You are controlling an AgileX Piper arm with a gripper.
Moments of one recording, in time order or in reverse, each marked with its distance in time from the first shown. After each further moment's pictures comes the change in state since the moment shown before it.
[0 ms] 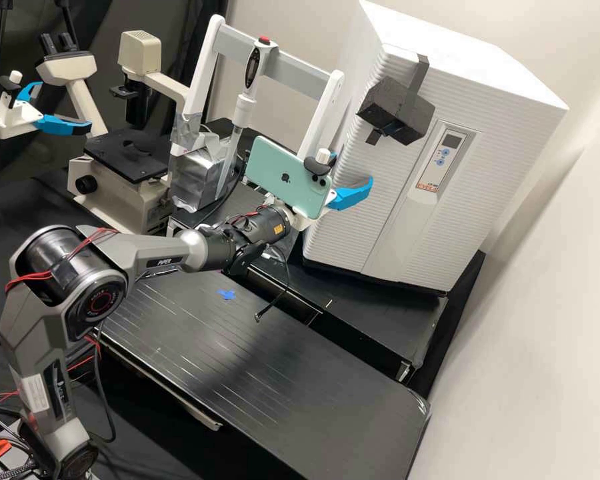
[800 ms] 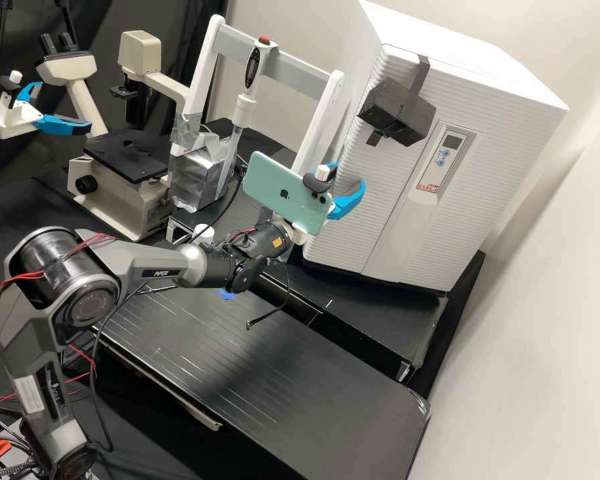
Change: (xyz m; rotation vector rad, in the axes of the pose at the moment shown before) arm -0.015 0.005 0.020 0.027 0.032 -0.016
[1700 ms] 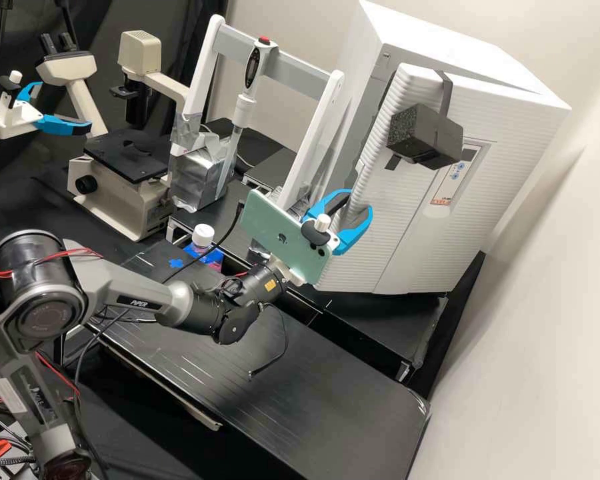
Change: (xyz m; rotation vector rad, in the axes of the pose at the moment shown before) arm -0.060 0.030 0.047 0.079 0.043 0.130
